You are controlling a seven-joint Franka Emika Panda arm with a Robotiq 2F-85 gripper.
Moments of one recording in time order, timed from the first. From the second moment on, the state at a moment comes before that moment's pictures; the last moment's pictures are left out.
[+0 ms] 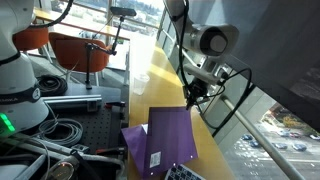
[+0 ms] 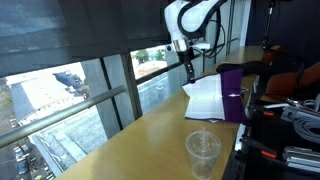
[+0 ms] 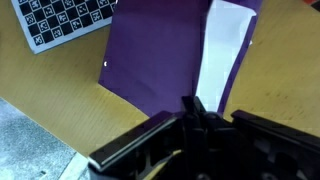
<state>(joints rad) 0.06 0.47 0.02 -1.76 -0.25 2.07 -0.41</state>
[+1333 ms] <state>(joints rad) 0.02 0.45 -0.01 -1.90 -0.40 2.46 -0.36</state>
